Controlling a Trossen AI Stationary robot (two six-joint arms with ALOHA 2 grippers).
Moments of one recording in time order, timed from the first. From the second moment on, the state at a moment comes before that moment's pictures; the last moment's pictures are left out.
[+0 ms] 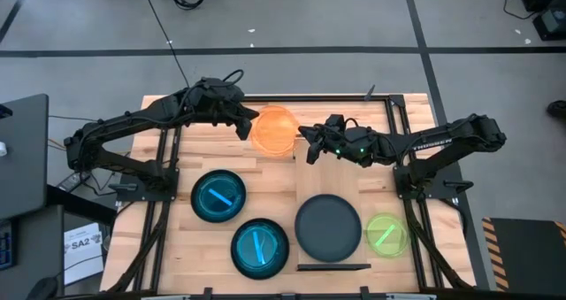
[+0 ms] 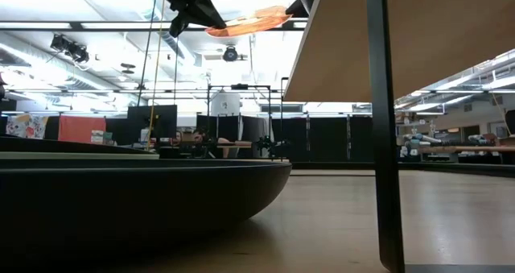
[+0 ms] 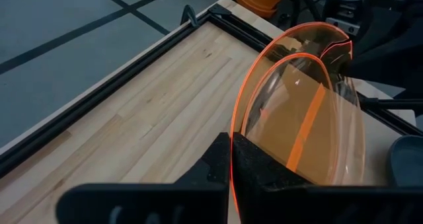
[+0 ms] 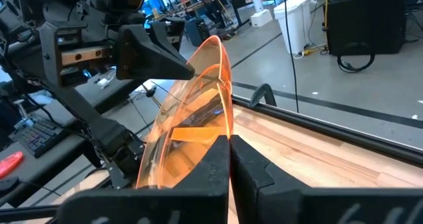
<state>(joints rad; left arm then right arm) 0.36 1.24 1.20 -0.47 0.00 -0.33 0.06 1.29 0.89 0.25 0.59 0.49</state>
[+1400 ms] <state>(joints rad) 0.35 1.24 1.20 -0.48 0.00 -0.29 0.04 1.11 0.89 -0.13 0.61 0.58</state>
